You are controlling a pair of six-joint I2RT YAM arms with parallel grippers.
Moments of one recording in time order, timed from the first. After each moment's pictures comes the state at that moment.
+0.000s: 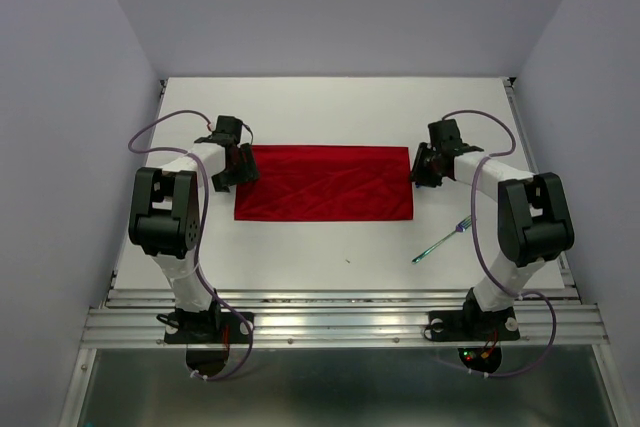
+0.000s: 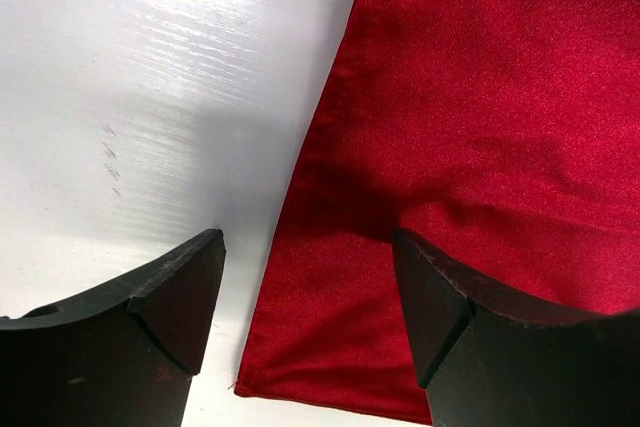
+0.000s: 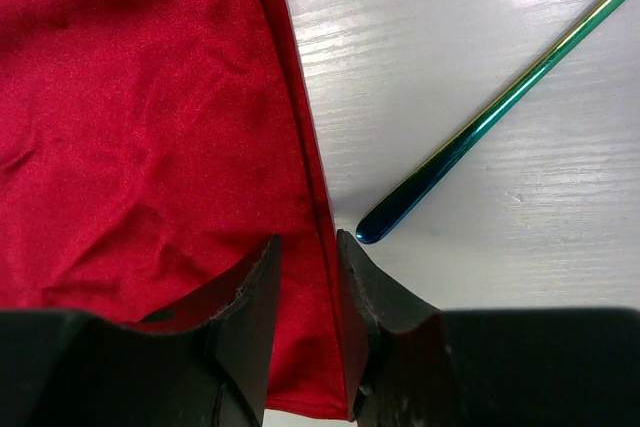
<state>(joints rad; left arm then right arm) -0.13 1.81 1.14 -0.49 -0.12 -0.43 0.18 1.72 1.05 -0.31 -0.03 0.51</state>
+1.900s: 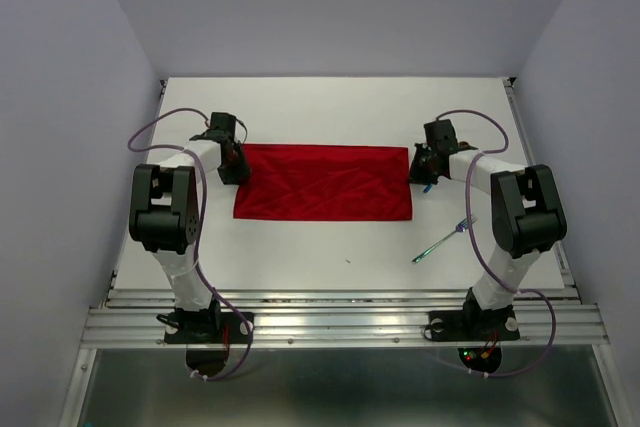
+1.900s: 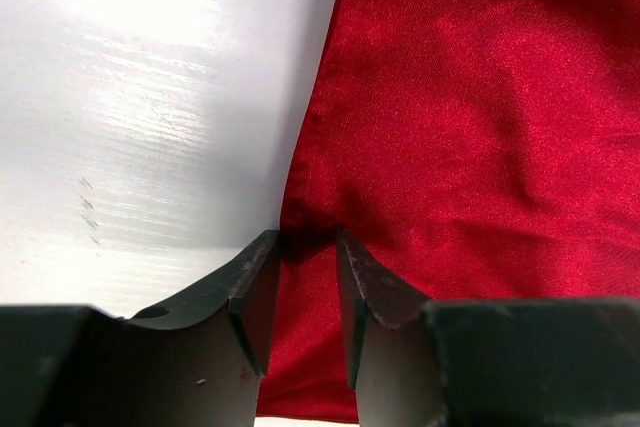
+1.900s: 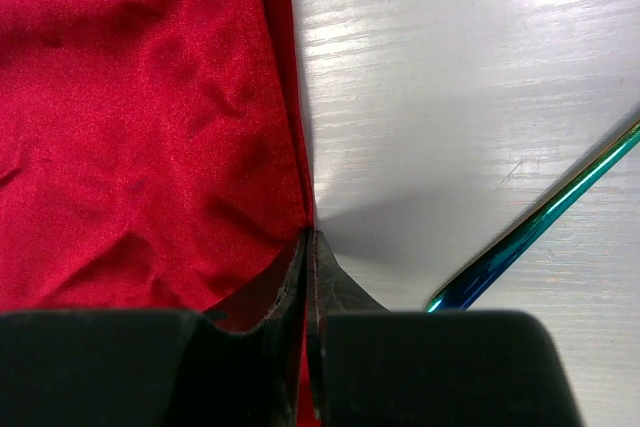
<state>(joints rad) -0.10 1.84 1.17 -0.45 -0.02 -0.41 0.19 1.80 1.07 -0.25 -0.08 0.48</state>
